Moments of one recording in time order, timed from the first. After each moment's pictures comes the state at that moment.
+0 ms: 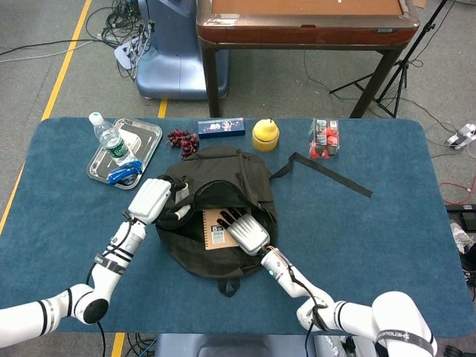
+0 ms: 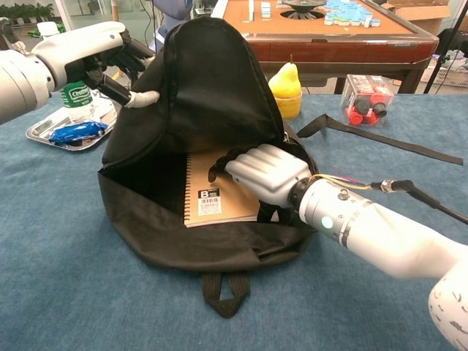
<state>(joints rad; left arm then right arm) -0.75 -1.45 -0.27 -1.57 1.21 1.05 0.01 0.82 -1.99 0.14 -1.01 -1.42 0.93 -0.37</state>
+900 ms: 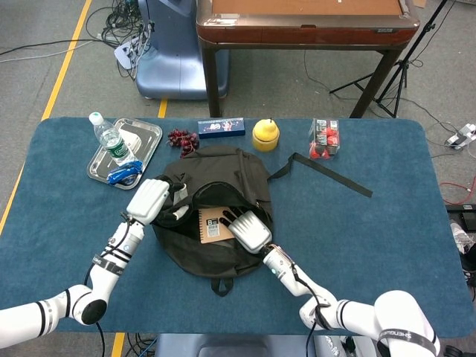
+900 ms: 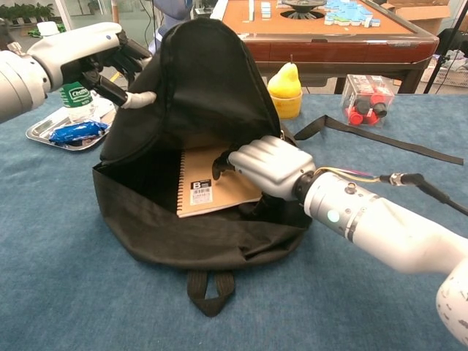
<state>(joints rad) -0.74 -1.44 -0.27 -1.57 1.21 1.05 0.01 0.82 -1.97 0.14 -1.01 -1.45 0.98 -0.34</state>
